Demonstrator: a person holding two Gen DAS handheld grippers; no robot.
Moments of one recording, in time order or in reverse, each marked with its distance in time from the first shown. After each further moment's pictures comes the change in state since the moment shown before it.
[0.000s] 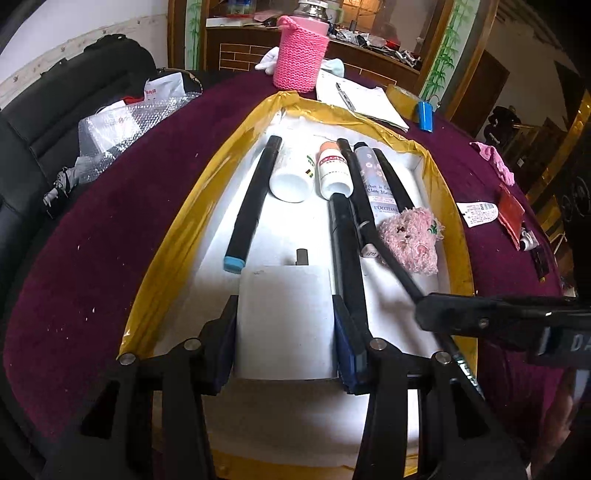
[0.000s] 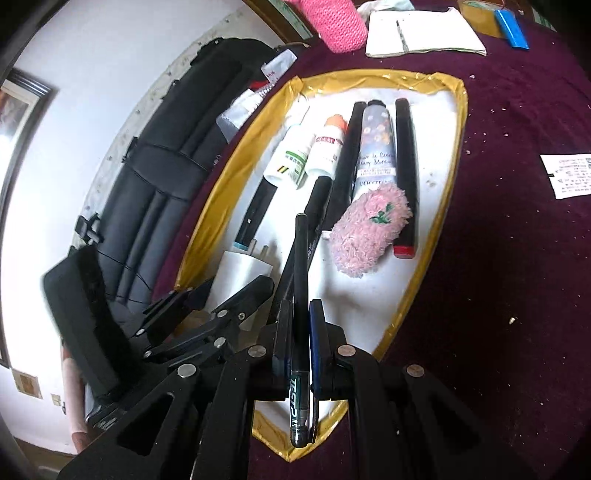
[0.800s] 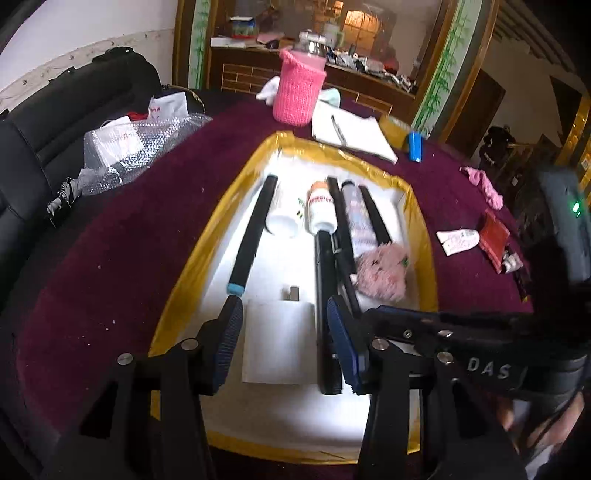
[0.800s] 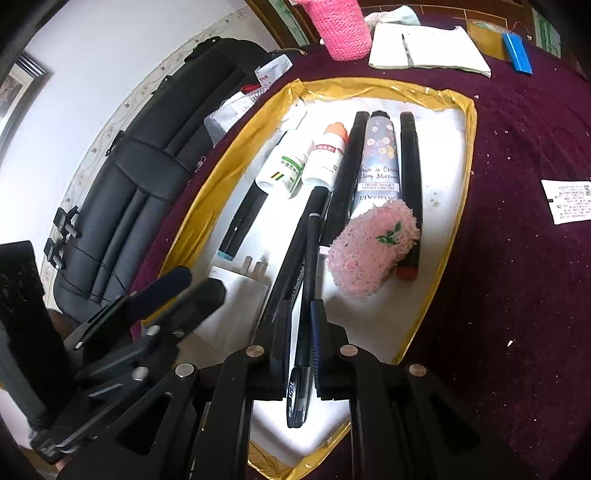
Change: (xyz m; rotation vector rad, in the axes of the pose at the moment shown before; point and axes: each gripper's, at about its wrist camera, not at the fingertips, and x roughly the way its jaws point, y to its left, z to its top) left arm -0.037 -0.001 0.011 -0.036 -0.087 -0.023; right arm 0.009 0.007 0.006 -0.053 -0.048 -0.084
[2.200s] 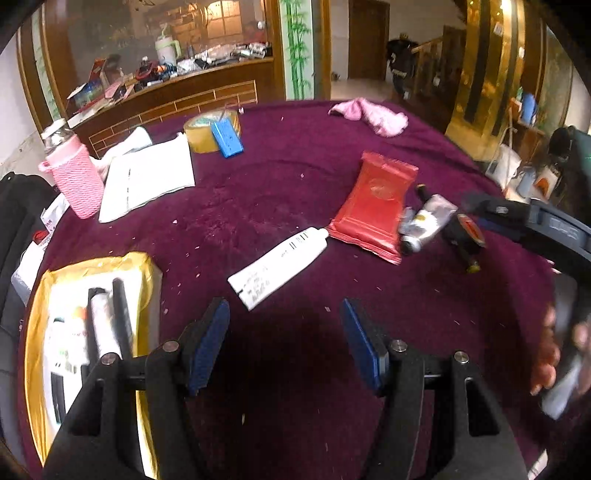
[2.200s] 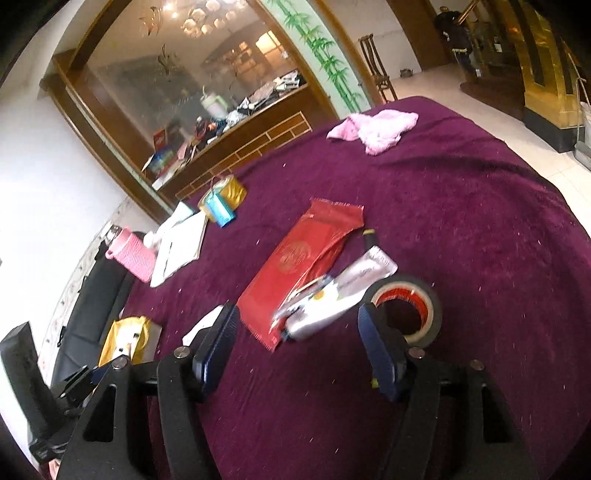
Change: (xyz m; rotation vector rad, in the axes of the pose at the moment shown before) left arm 0.078 -0.275 0.034 0.503 0.055 -0.077; right arm -0.228 -0.289 -0.057 0.423 -0.611 -0.226
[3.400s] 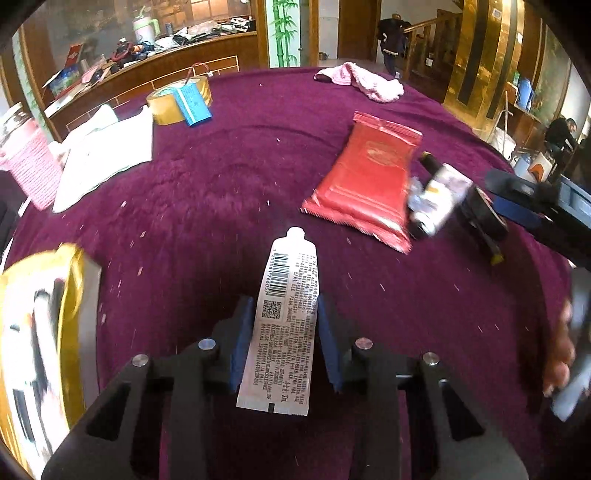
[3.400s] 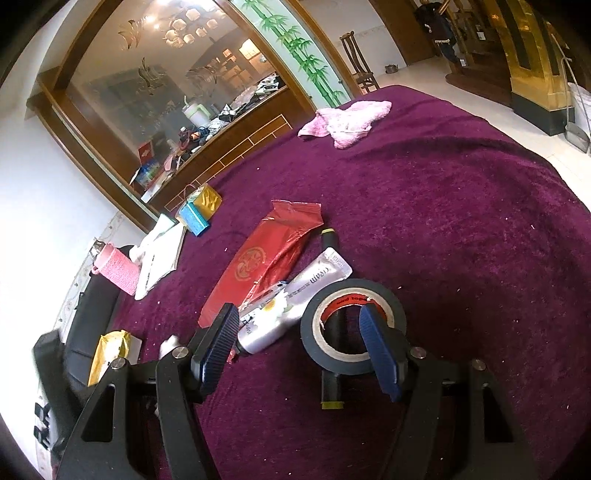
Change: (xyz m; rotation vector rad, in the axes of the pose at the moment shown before) left arm 0.040 -0.020 -0.015 0.021 0.063 -0.051; right arm 0.012 -0.039 -0.003 0.066 -0.004 -0.015
